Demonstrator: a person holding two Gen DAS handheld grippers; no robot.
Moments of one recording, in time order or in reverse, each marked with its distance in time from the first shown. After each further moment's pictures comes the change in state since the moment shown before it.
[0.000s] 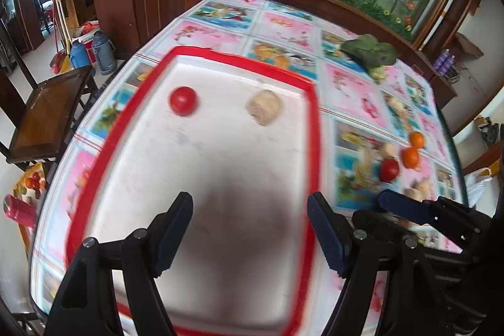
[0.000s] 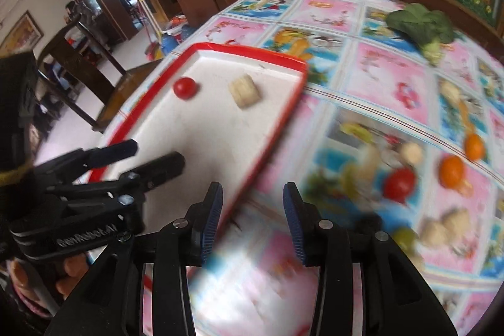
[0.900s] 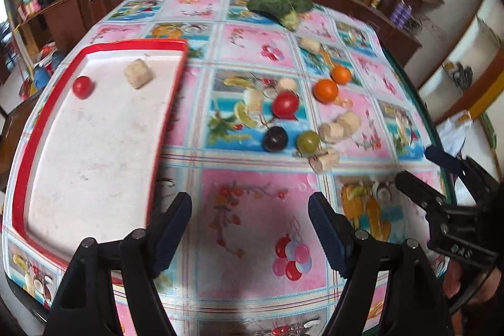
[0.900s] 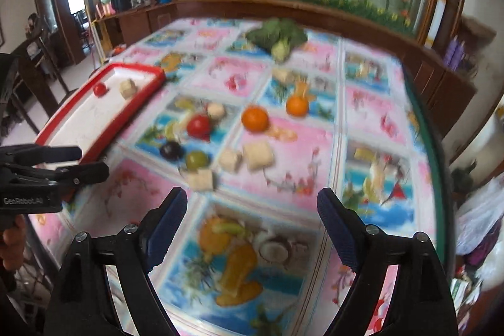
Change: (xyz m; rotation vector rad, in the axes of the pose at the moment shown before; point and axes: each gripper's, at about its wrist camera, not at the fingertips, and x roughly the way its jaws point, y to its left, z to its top) left arm -0.006 -0.121 -0.057 0.201 0.076 -0.079; right arm -0.103 -0.128 -0.101 0.039 -0.161 -0.270
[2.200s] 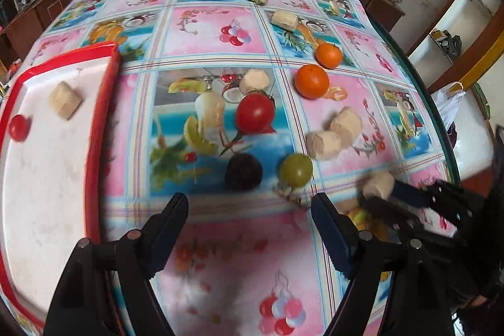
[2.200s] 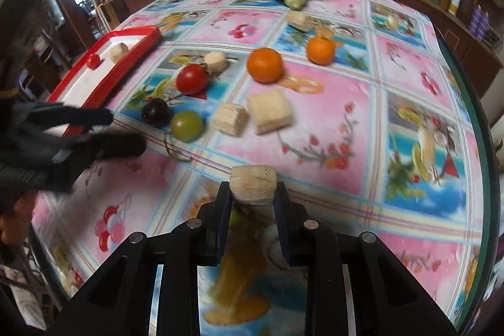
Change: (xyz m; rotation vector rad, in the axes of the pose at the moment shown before) left arm 0.066 -0.020 0.045 0.104 0.111 -0.076; right arm 0.057 -0.012 -0.019 0.036 0.128 0.107
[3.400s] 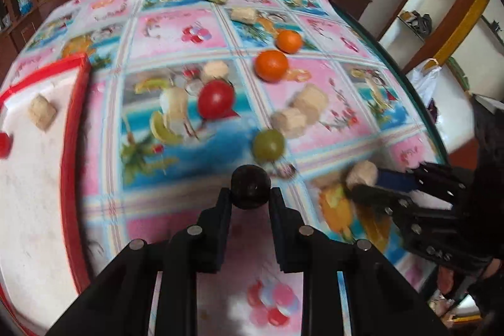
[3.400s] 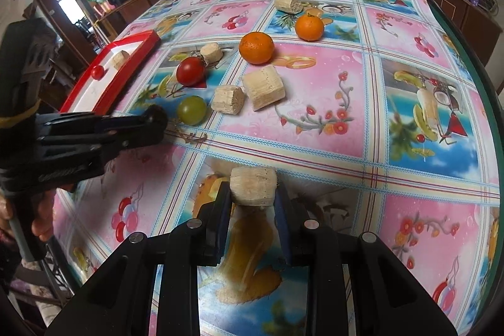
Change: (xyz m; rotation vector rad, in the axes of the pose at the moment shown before) left arm -0.007 -0.016 -0.027 0.124 -0.022 -0.097; right arm -0.007 -0.008 -0.014 0.107 0.022 0.067
